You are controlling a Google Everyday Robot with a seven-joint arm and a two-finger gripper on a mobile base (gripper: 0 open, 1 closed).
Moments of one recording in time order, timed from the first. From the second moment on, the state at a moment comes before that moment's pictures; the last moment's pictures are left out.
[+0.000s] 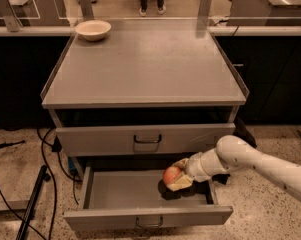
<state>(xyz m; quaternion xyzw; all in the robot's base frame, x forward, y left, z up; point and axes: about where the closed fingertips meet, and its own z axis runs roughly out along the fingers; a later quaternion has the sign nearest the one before) 0.557 -0.112 0.484 -0.53 0.76 0.25 0.28</state>
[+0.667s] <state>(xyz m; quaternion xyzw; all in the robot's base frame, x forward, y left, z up) 0.542 -0.112 0.572 -0.56 0.75 0.24 0.26</state>
